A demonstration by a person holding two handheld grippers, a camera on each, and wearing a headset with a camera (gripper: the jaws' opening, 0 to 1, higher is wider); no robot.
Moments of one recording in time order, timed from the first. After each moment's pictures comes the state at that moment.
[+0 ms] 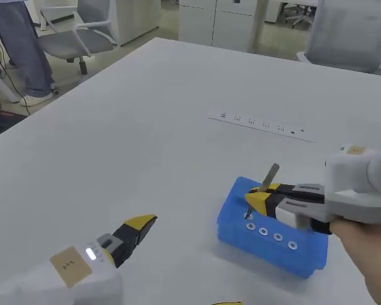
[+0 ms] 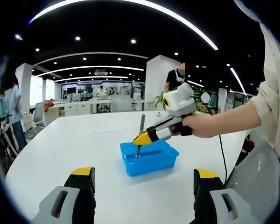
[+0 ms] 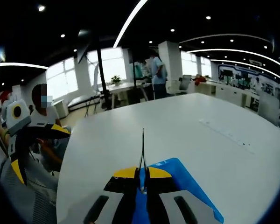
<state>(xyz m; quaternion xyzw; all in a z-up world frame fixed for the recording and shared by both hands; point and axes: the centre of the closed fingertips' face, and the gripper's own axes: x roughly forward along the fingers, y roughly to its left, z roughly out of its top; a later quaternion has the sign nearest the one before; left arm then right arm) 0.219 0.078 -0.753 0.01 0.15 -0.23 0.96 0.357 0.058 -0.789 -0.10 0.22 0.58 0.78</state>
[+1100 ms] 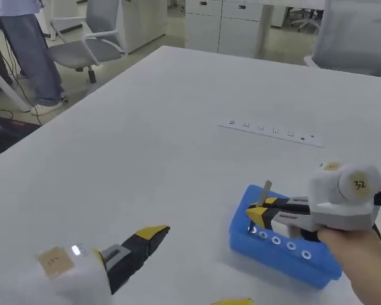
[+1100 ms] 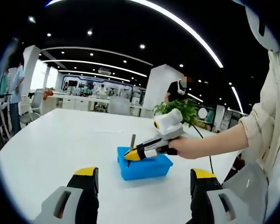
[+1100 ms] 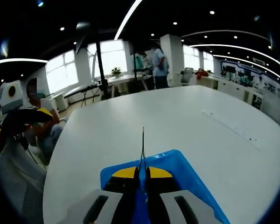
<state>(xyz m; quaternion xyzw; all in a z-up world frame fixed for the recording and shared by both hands) 0.220 0.096 -0.739 -0.07 0.14 -0.24 0.96 0.368 0.067 -0.825 -0.12 0.24 0.58 0.77</state>
